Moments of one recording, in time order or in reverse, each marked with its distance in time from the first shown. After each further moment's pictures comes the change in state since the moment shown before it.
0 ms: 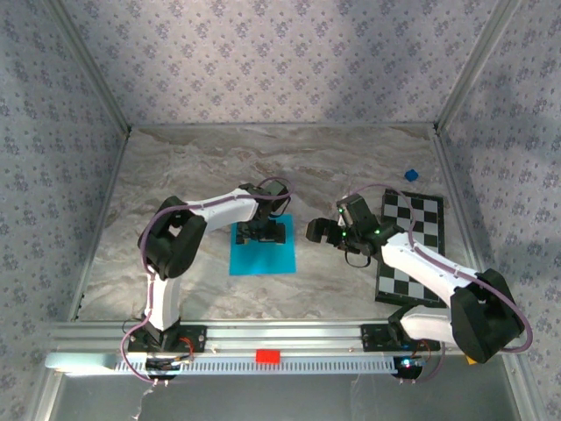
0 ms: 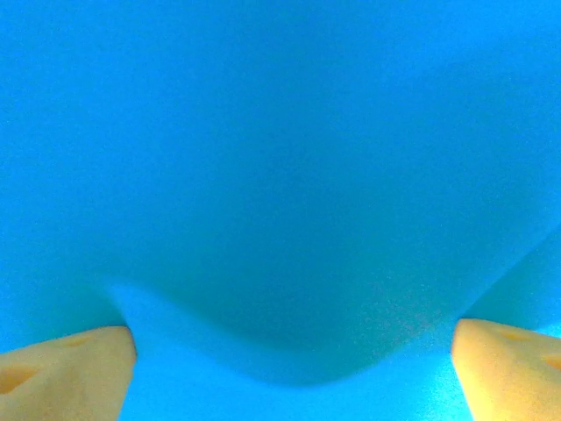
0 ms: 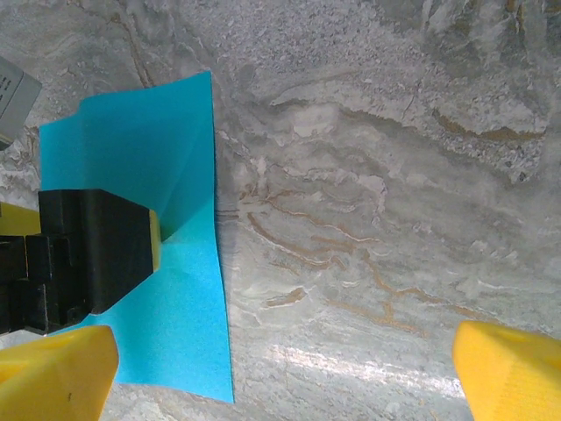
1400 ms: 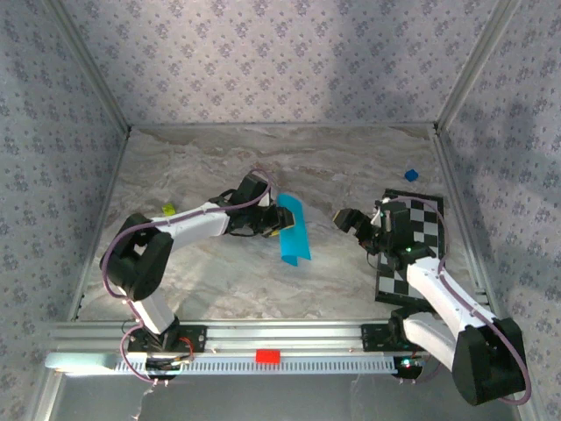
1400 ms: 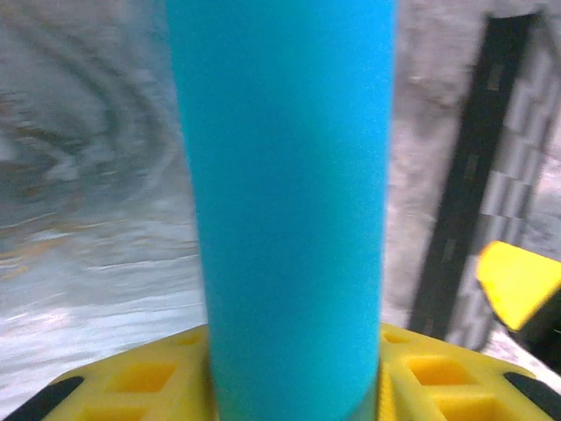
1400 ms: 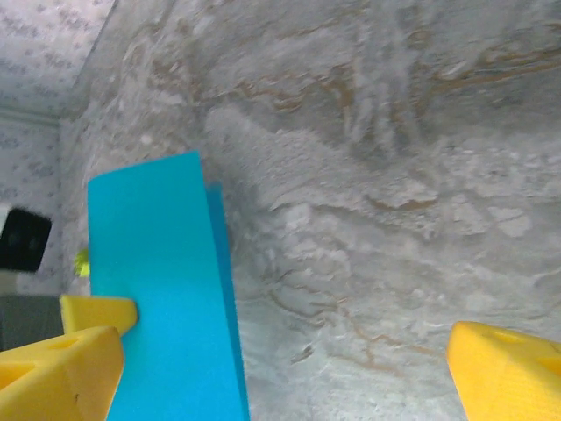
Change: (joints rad) left arm 0.070 -0.275 -0.314 0.693 0.494 -0.230; right arm -0.303 -0.258 -0.207 0.193 -0.212 0.120
